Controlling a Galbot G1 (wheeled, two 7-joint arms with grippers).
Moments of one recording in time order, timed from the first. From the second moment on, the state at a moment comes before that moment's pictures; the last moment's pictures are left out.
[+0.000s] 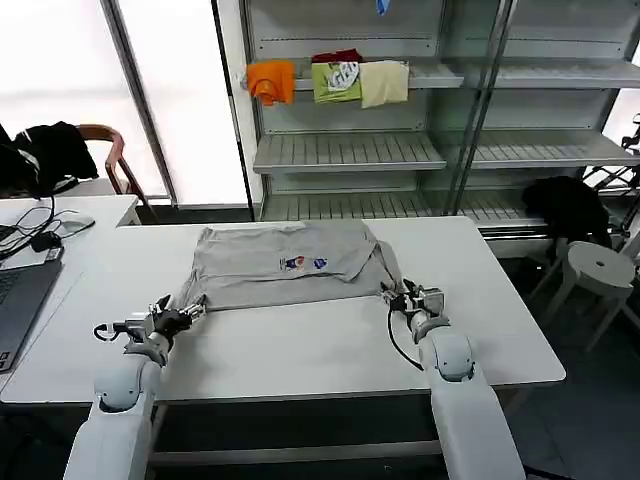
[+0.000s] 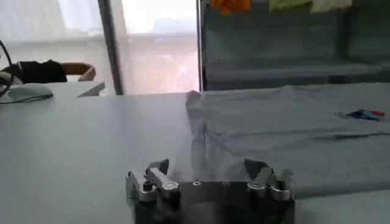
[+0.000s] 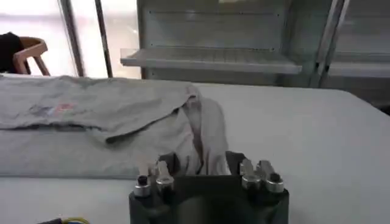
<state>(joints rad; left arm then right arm) 0.94 -1.27 -0.64 -1.51 -0.19 0.45 0.13 -0.81 1.46 0.43 1.51 0.07 -0.53 -0.11</state>
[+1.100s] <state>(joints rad) 1.06 -1.24 -0.68 -1.70 -0.24 0.54 0.19 -0.92 1.39 0.43 1.73 0.16 -0.57 -0.05</state>
